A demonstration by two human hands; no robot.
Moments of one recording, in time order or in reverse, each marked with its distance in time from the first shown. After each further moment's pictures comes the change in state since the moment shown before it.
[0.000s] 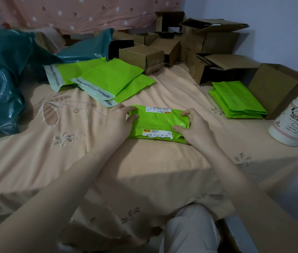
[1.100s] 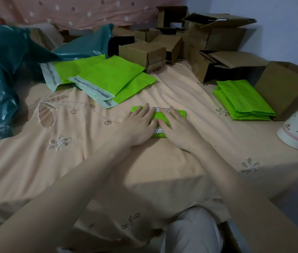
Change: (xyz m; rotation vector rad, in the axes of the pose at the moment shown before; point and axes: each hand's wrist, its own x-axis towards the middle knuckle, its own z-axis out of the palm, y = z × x) left_hand 0.018 0.022 0.028 0.297 -0.492 0.053; right_hand 0.023 -0.020 0.032 -0.326 -0.228 -0.277
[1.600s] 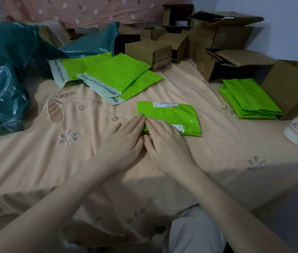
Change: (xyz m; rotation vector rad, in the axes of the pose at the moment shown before) left_hand -0.079 -0.035 0.004 0.127 0.177 0.147; right_hand -0.054 -0.060 0.032 -0.218 0.373 -0.286
